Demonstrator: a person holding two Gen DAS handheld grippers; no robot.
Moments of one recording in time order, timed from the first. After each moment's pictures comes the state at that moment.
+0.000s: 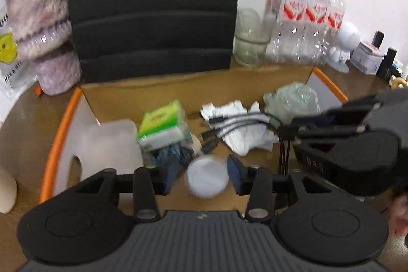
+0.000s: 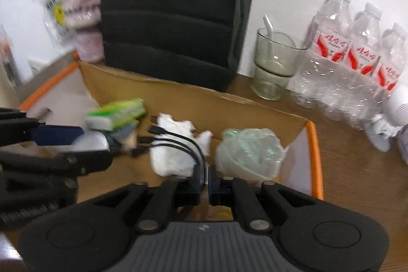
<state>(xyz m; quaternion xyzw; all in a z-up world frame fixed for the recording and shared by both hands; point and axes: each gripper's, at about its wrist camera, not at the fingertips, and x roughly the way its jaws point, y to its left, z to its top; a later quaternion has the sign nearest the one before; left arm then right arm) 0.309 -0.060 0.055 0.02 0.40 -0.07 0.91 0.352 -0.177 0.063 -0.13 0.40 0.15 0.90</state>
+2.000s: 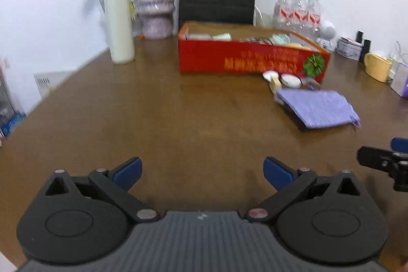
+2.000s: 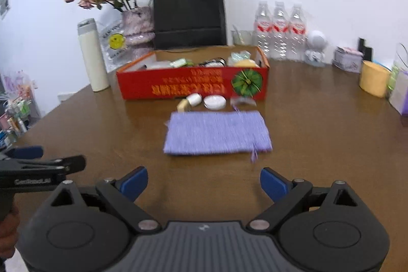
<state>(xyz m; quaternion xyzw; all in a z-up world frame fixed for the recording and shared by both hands) -0.077 -0.006 0.022 -0.02 0.32 0.02 0.95 -0.069 -0.242 0.037 0.02 0.30 0.13 0.95</state>
